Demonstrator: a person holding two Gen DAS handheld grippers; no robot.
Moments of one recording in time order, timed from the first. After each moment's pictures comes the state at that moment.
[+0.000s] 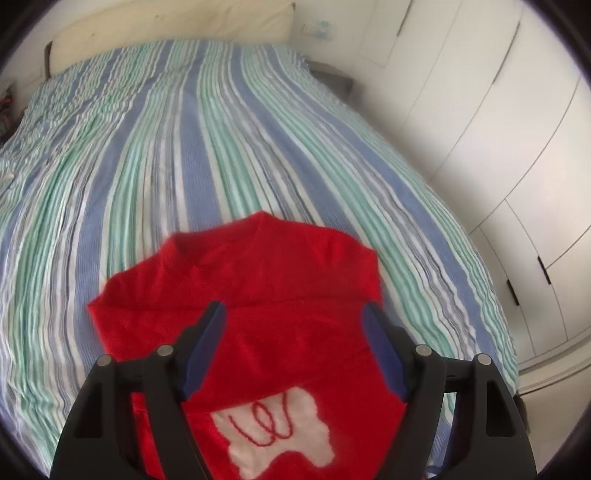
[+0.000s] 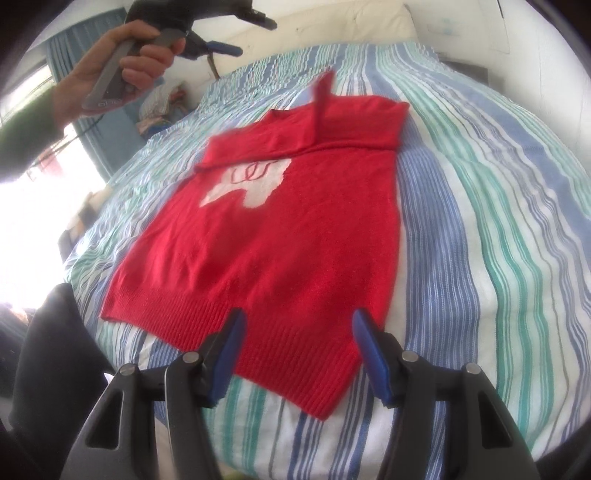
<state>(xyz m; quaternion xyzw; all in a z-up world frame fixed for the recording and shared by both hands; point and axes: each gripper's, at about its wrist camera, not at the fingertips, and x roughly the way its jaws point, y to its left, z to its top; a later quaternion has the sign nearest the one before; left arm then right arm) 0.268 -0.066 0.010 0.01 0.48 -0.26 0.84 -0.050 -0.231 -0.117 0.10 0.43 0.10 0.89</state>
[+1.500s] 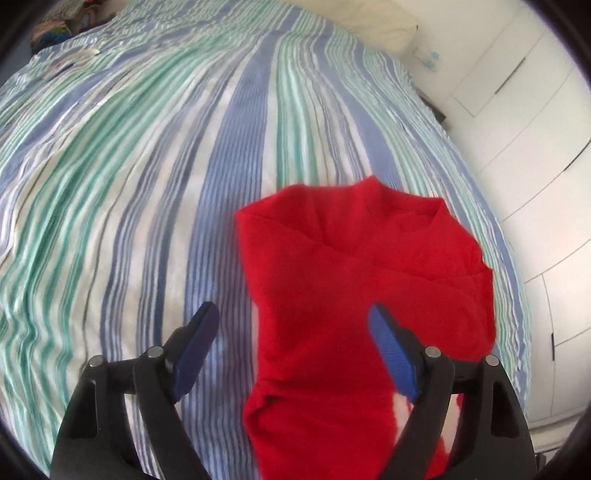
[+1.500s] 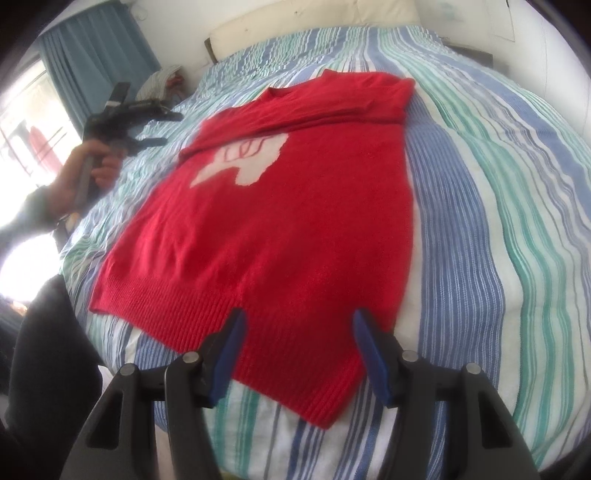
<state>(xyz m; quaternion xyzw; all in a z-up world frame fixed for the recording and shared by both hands) 0.303 0.080 -0.109 -0.12 0.53 -0.16 0.83 -0.035 -0.226 -0.139 0.10 0.47 0.11 0.87</state>
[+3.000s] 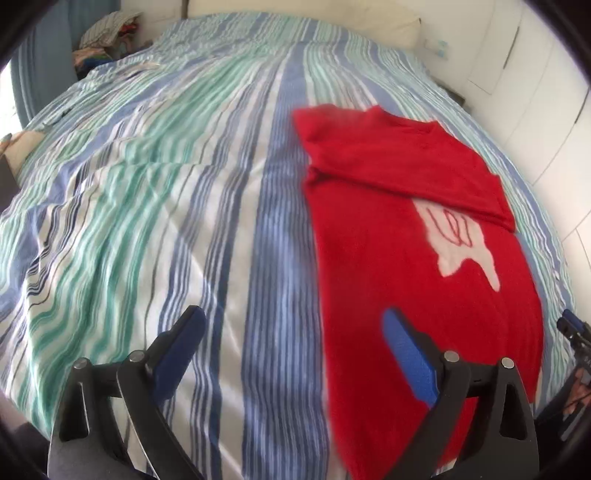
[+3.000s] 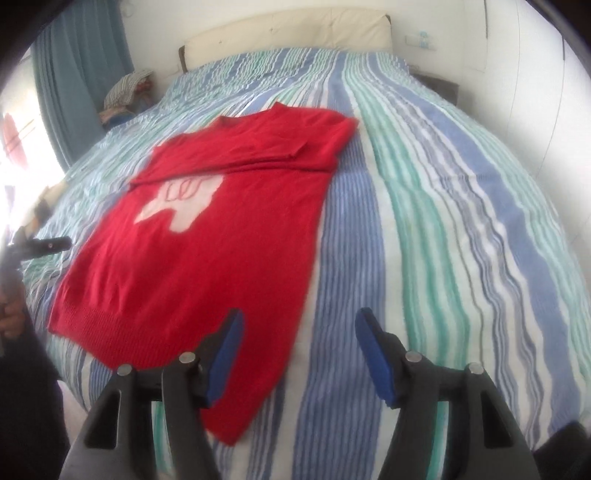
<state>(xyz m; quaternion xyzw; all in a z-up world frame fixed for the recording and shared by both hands) 0.097 0.119 -0.107 -0.05 0.48 -0.06 0.87 -0.020 -0.272 -0.103 0.03 0.44 0.01 0.90</state>
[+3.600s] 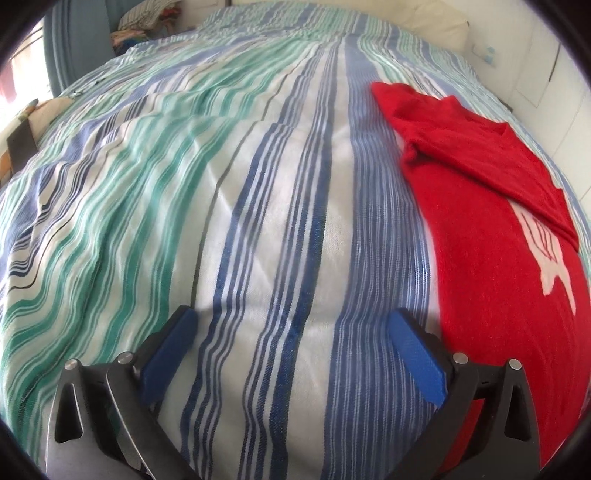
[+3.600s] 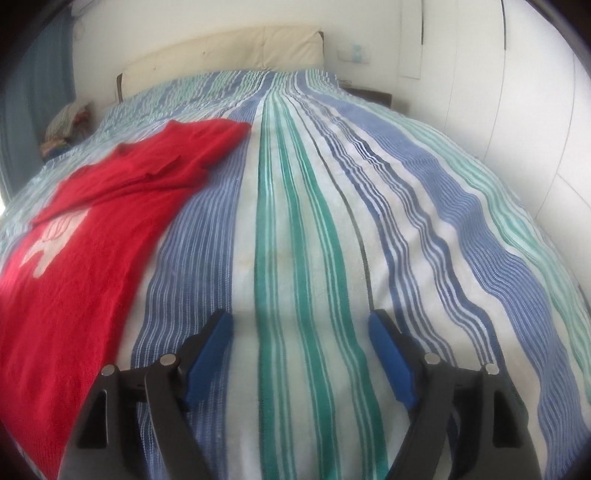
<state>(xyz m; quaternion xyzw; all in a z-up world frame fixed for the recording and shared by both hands) 0.116 0.148 -0.166 -0.05 0.49 0.01 0.87 0.019 -0.339 -0.158 0.04 0.39 -0.11 0.92</state>
